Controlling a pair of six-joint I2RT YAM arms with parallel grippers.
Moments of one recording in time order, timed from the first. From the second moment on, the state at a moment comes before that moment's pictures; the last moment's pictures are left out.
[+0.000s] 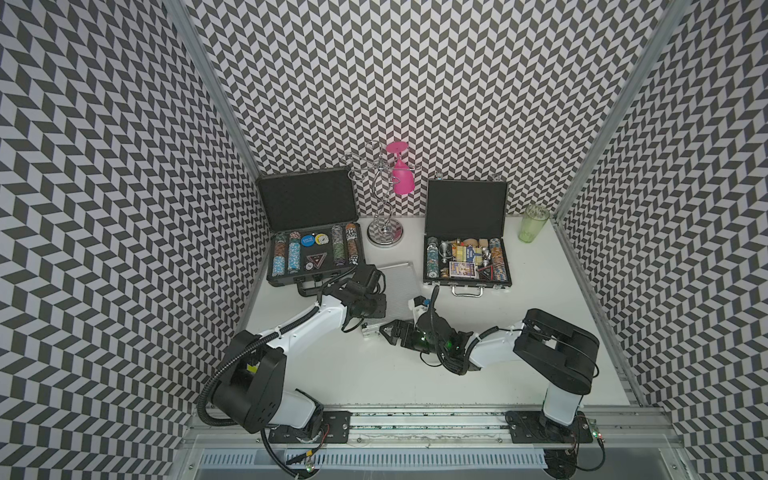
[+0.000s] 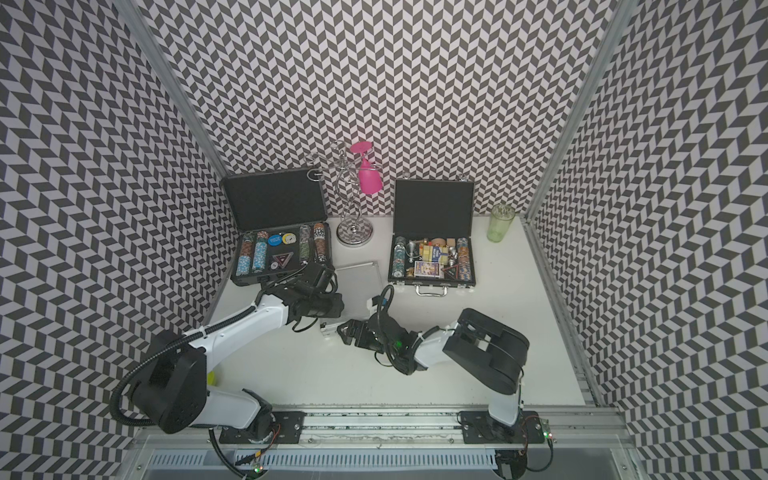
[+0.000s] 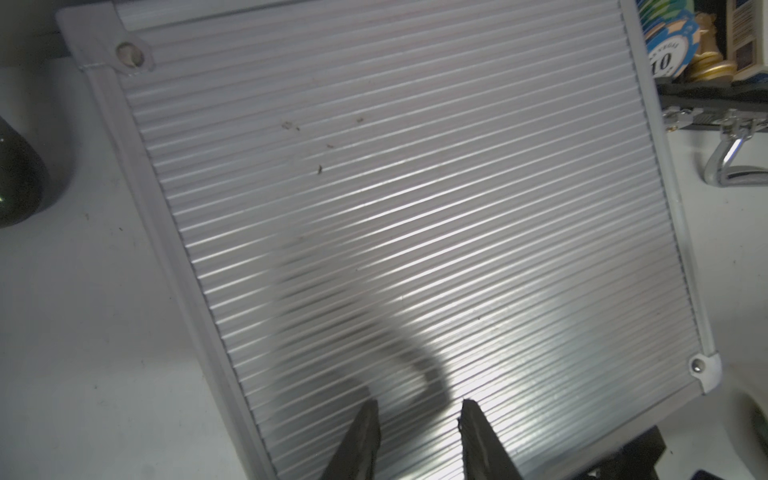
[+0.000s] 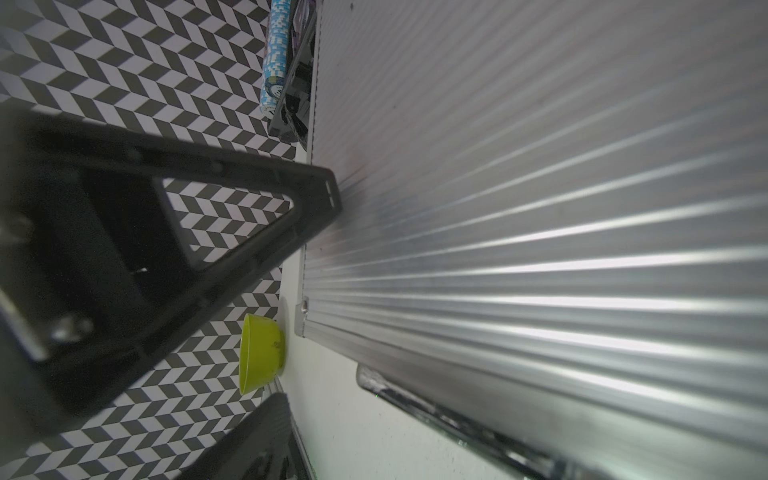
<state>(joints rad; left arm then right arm) -0.51 1.43 0.90 -0.52 0.01 -0.42 1.02 1.83 0.71 0.64 -0.09 1.15</state>
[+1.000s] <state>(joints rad) -0.51 1.43 0.90 -0.51 0.02 -0.41 1.00 1.88 0.63 0.93 -0.20 1.24</state>
